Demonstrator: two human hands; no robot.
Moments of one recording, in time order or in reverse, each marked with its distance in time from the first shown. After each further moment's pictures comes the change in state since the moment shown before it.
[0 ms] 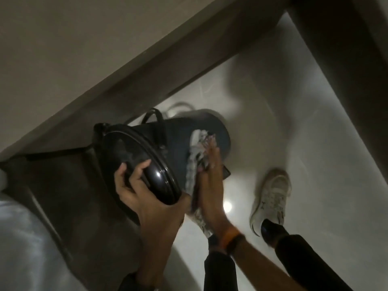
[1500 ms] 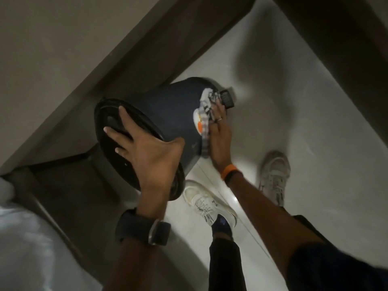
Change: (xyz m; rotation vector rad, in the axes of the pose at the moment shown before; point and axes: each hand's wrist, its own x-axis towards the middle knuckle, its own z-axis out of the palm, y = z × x) left_hand 0.055 0.081 0.033 0.253 -0.101 -0.206; right_hand 0.090 0.007 -0.048 0.082 0.162 -0.045
